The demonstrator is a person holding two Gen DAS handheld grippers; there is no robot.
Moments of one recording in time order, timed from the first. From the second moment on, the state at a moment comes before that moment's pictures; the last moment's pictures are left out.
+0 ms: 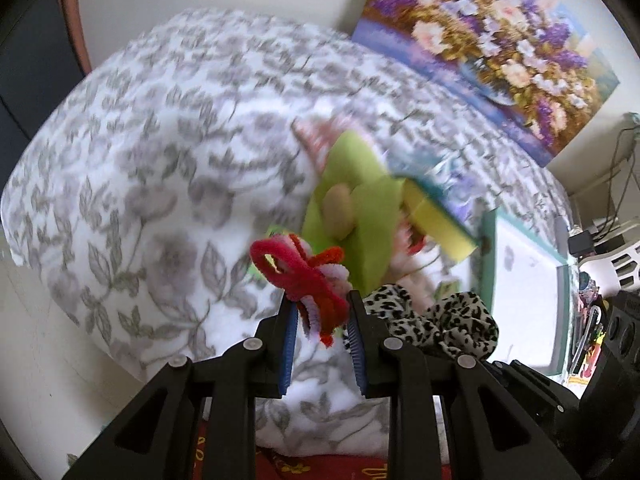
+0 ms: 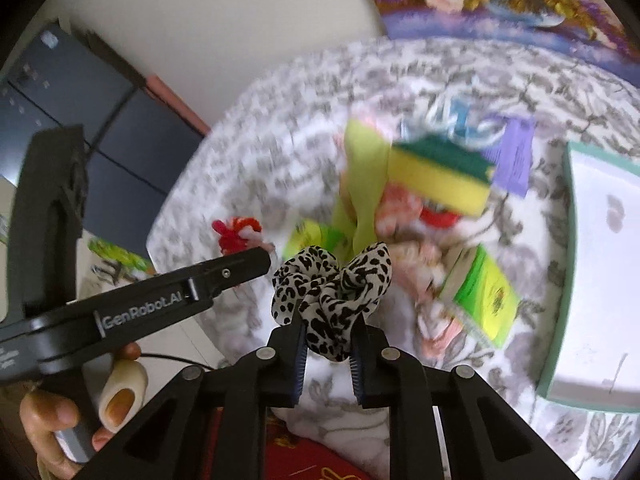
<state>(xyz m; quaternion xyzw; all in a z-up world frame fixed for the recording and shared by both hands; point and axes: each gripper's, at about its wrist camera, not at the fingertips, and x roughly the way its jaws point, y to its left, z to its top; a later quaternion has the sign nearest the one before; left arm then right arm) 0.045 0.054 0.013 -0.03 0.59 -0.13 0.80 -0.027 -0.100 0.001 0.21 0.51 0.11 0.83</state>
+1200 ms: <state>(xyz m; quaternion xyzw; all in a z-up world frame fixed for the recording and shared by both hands) 0.038 -0.228 0.008 0.11 0.57 -0.25 0.78 -0.113 -0.372 -0.001 0.34 0.38 -0.35 0.78</state>
